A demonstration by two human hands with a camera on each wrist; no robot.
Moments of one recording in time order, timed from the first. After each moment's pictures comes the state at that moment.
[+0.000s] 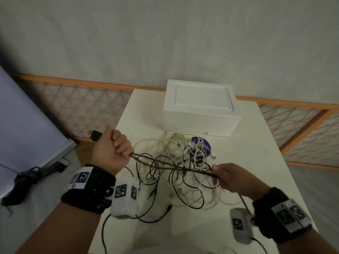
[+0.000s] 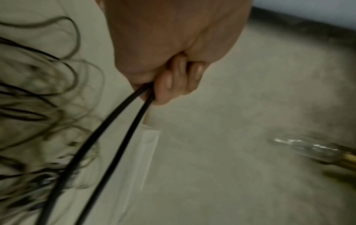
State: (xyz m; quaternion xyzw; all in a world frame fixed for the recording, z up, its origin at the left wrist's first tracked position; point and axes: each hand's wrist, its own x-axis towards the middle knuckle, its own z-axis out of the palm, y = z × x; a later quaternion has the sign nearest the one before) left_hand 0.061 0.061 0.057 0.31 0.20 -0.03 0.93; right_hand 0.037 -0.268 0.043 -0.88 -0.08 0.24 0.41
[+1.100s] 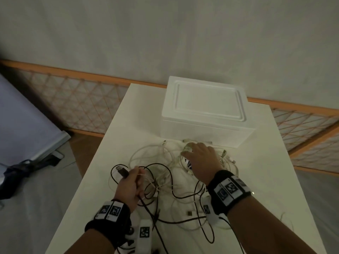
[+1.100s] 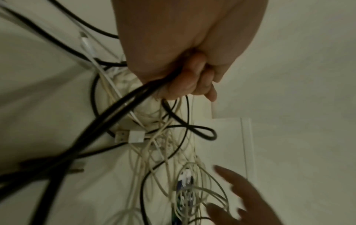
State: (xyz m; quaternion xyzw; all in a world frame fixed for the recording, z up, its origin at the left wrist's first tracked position) left_hand 0.093 0.014 -0.085 0.46 0.36 -0.08 0.81; right_hand 0.181 -0.208 -0.032 -0.96 -0.25 0.08 -0.04
